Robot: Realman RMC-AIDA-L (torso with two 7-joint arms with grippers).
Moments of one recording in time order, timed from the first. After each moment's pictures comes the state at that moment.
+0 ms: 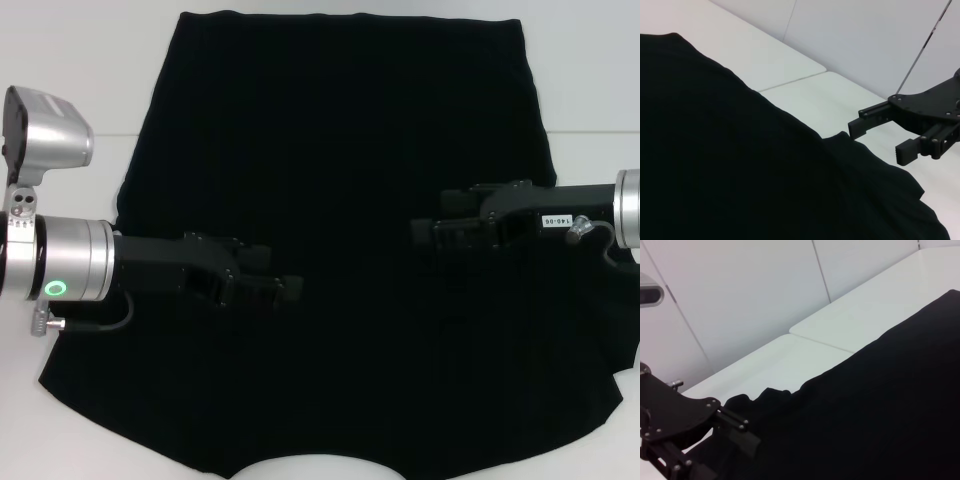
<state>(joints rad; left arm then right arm) -0.60 -2.13 0.76 0.88 2.17 1.50 -1.79 0.73 2.03 -0.76 -0.66 -2.08 -1.37 1.73</state>
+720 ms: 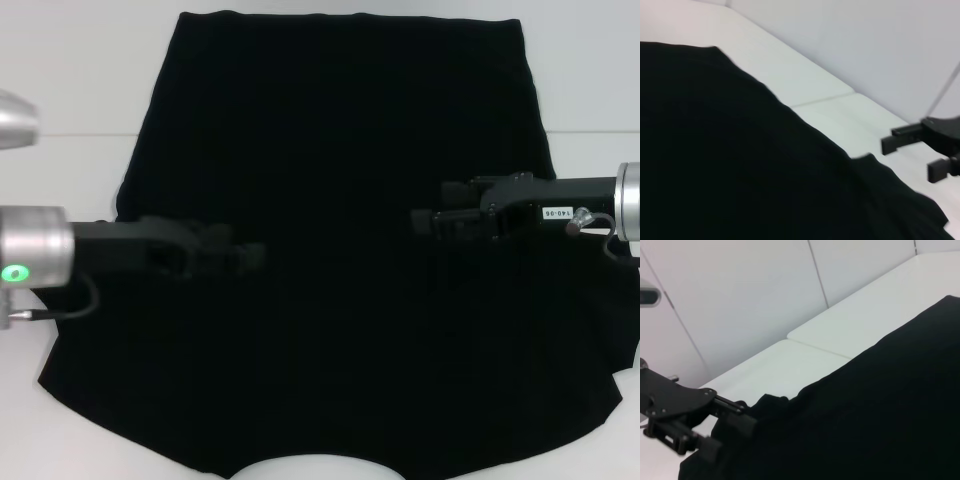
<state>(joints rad) -0.59 -2.11 0.64 0.89 2.18 1.51 -1.86 0.73 2.03 -0.75 -0.66 -2.07 -1.36 1.74</state>
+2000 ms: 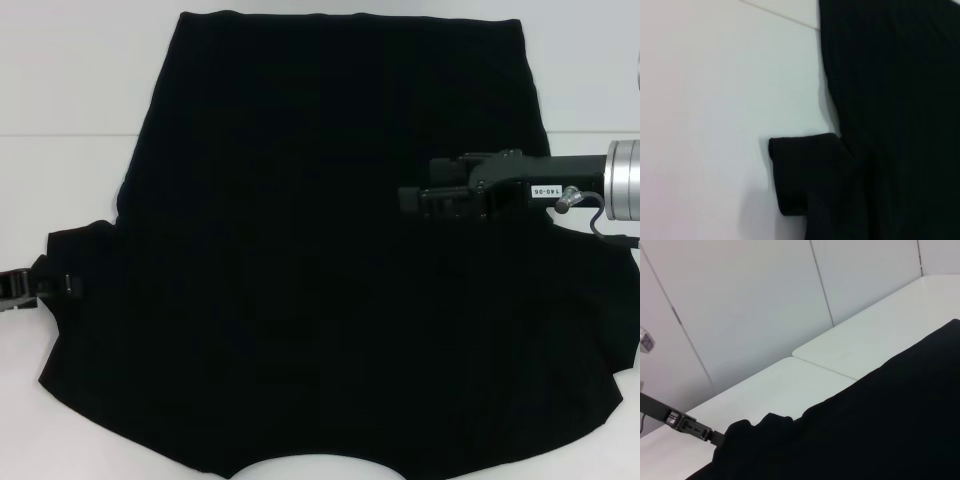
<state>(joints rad) -0.55 -2.07 0.37 0.97 2.63 1.37 -2.33 0.76 2.04 -0.75 -0.66 -2.04 -1.36 1.73</state>
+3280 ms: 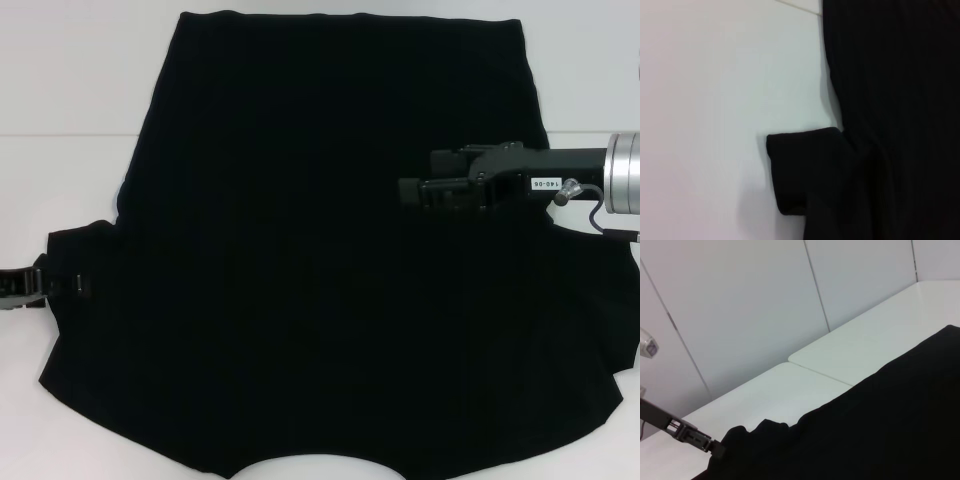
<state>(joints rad) -0.59 -2.06 0.42 0.94 2.69 1.34 -2.38 0.76 2.04 -0.75 -0.66 -2.03 -1.34 1.73</state>
